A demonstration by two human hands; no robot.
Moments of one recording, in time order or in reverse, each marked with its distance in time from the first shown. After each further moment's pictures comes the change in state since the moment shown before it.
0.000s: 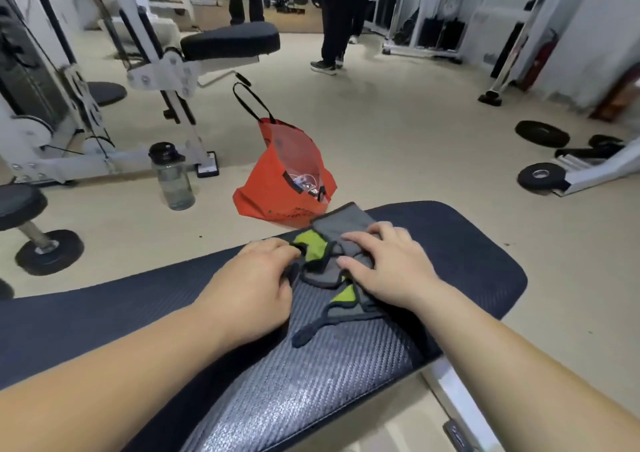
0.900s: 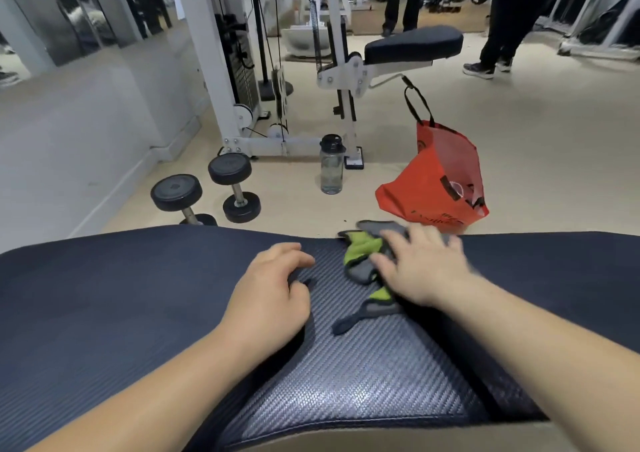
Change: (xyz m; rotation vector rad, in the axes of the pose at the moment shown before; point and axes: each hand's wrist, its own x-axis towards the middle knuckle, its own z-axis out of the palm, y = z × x) left_hand -0.191 -0.115 -0.076 -0.169 0.359 -0.505; right_hand -0.005 -0.234 0.036 -0.281 -0.199 -0.234
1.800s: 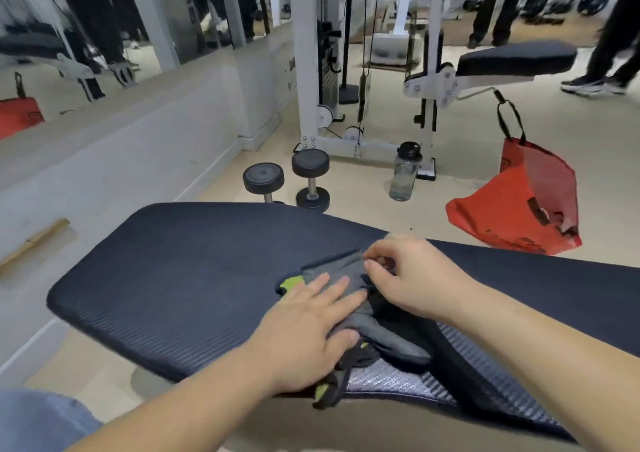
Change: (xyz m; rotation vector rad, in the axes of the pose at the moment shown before) left_hand -0.081 -0.058 -0.040 0.402 -0.354 0.036; right_hand -0.049 -0.125 -0.024 0.450 0.149 -0.539
